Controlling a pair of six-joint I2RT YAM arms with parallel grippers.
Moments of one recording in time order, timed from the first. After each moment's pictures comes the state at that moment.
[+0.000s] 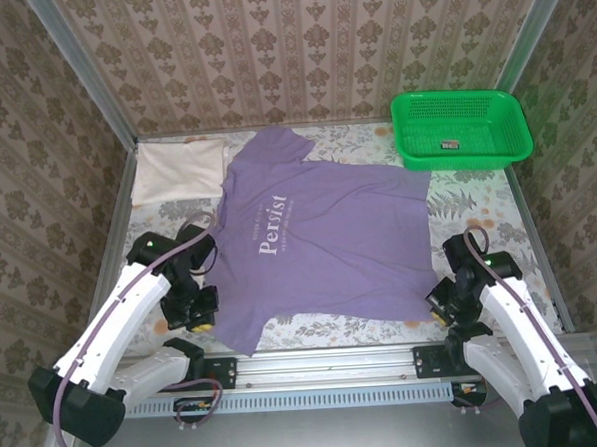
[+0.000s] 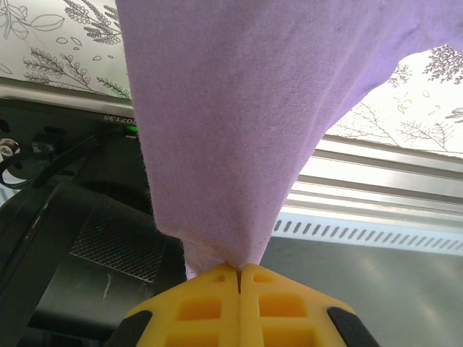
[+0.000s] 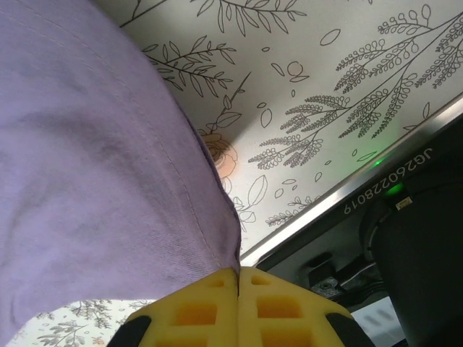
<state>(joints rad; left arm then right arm) -0.49 1.02 1.00 -1.69 0.20 -0.64 0.09 0.78 0.60 -1.36 -0.16 1.02</state>
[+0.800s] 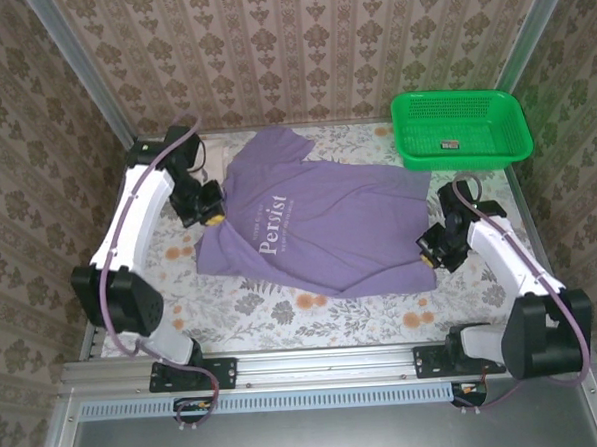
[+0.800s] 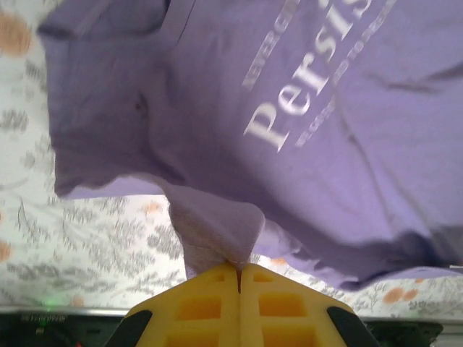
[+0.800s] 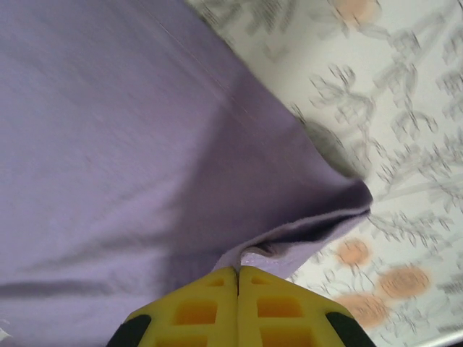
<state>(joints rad) -0.24 1.65 1.71 -1.46 0.24 -0.55 -0.01 1.27 0.88 -1.01 -0.16 0.97</state>
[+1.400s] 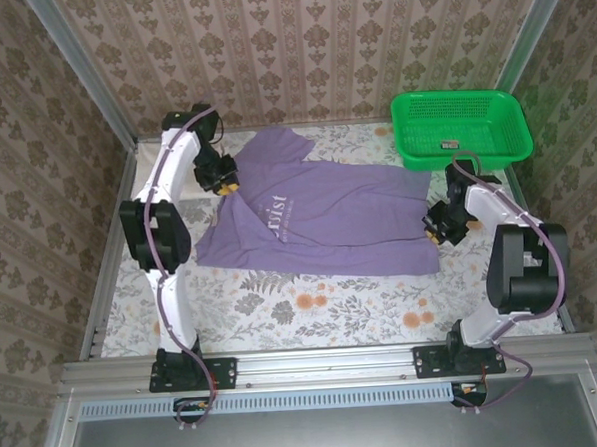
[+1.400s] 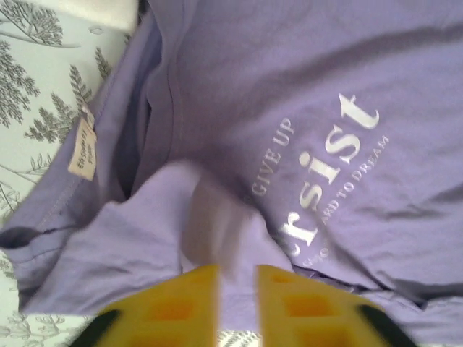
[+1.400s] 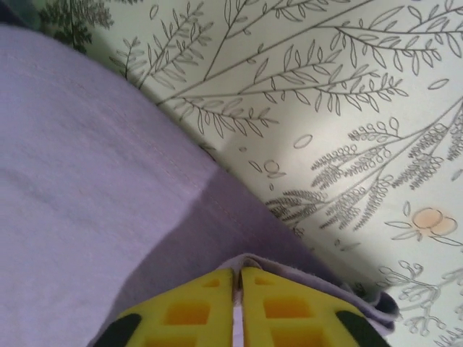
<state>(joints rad) -0.20 2.16 2.13 -1.42 0.22 -0.46 -0.14 1.61 1.05 -0.87 -0.14 0.82</state>
